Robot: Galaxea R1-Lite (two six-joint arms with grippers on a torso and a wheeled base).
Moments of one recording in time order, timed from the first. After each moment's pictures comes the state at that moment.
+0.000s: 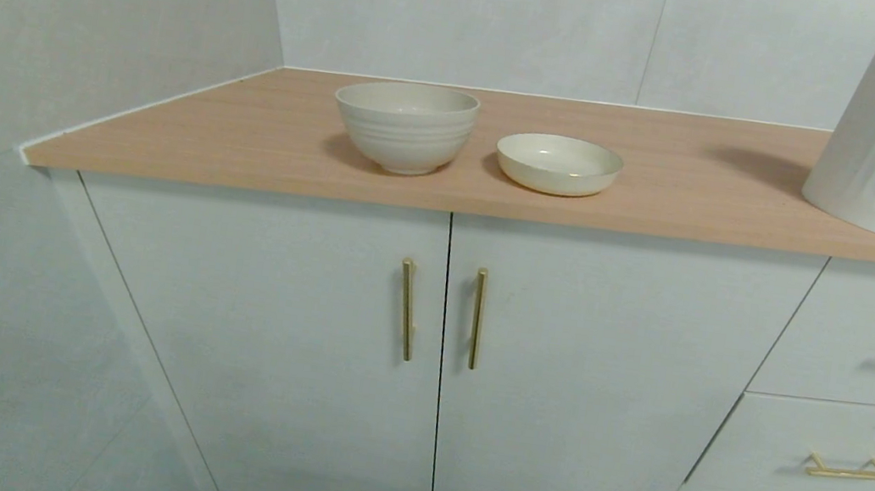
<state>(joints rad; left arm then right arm) 0.00 0.00 0.00 0.00 0.00 0.00 0.00 0.00 0.00 0.00 -0.01 0.03</state>
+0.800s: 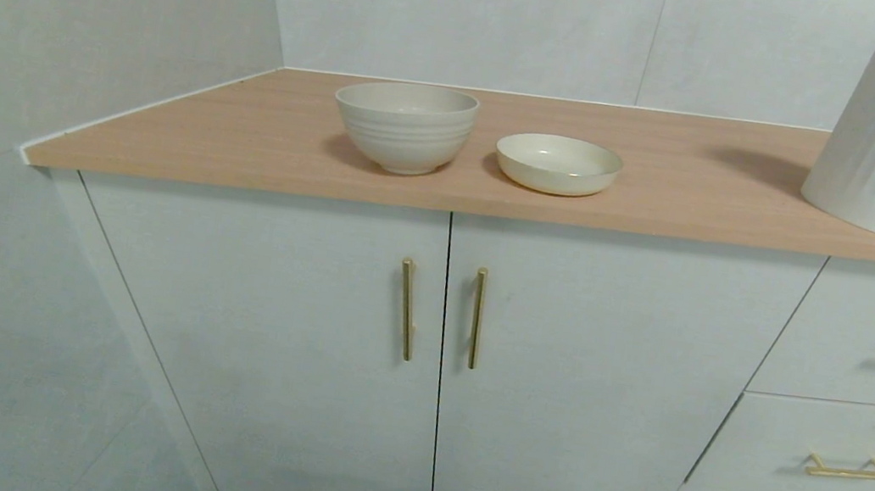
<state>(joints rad) 0.00 0.00 0.00 0.00 -0.01 0.01 0.01 0.01 -0.07 -0.02 0.01 0.01</state>
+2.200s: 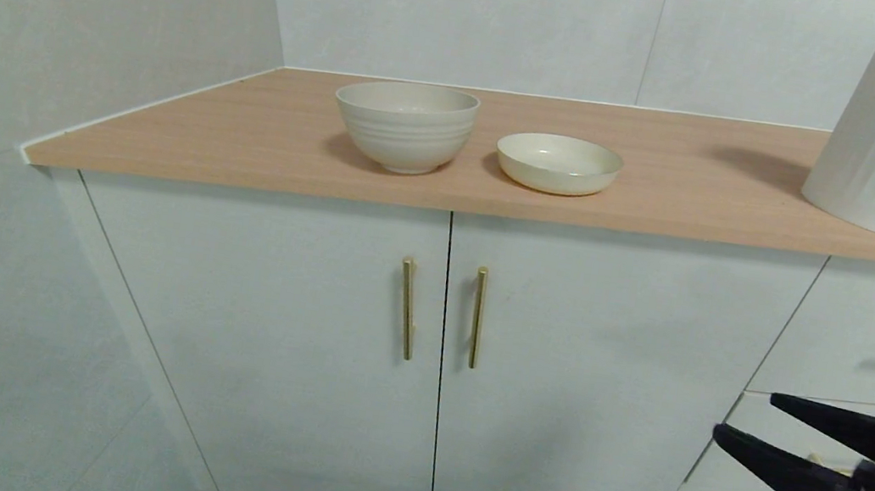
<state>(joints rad) 0.00 0.00 0.00 0.00 -0.01 0.00 0.37 1.18 -0.42 -0.52 0.28 0.08</state>
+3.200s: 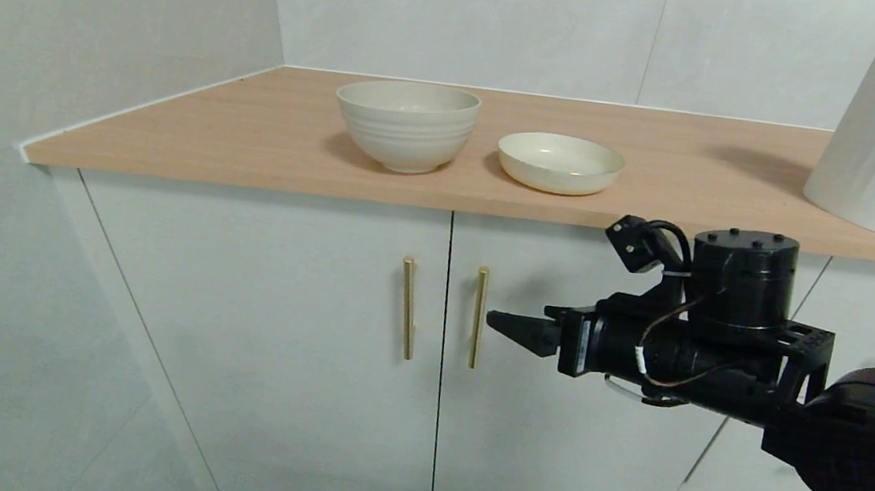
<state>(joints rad) 0.00 0.00 0.00 0.00 -0.01 0.00 0.61 1.83 -0.94 -0.64 0.28 0.25</state>
